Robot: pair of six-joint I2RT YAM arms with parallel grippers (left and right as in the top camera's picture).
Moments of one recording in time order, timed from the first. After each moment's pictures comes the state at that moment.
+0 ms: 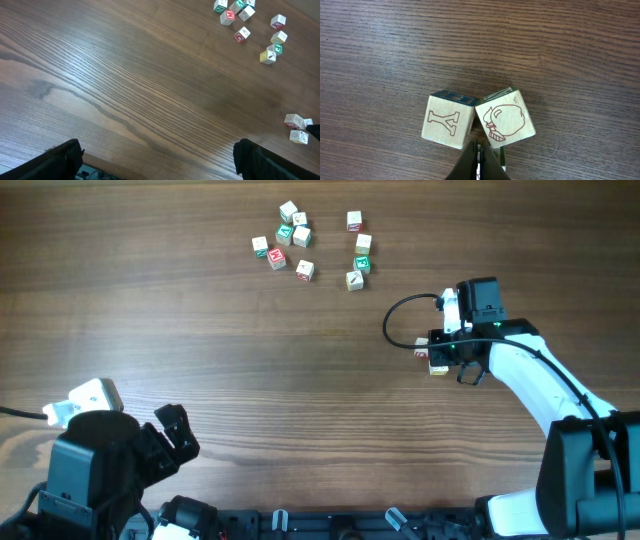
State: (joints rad) left arm -0.33 0.76 1.41 -1.59 -0.29 -0.73; right arm 0.11 1.62 0.92 -0.54 -0.08 0.03
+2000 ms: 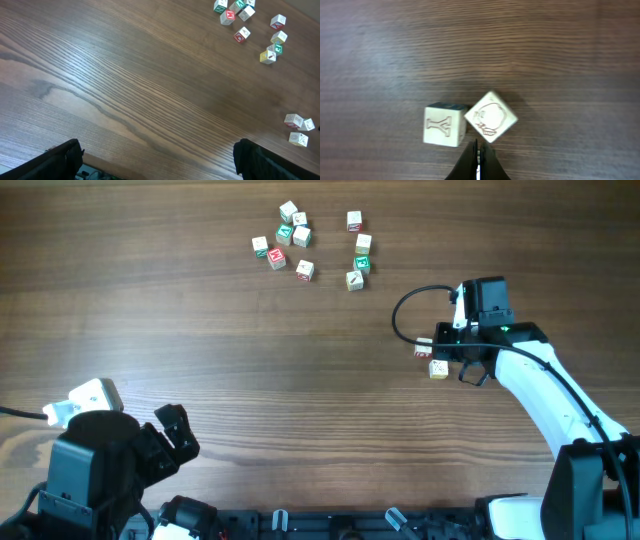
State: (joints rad) left arm -0.33 0.76 1.41 -1.59 -0.29 -0.73; right arm 0.11 1.54 0.91 -0.54 -0.02 0.21
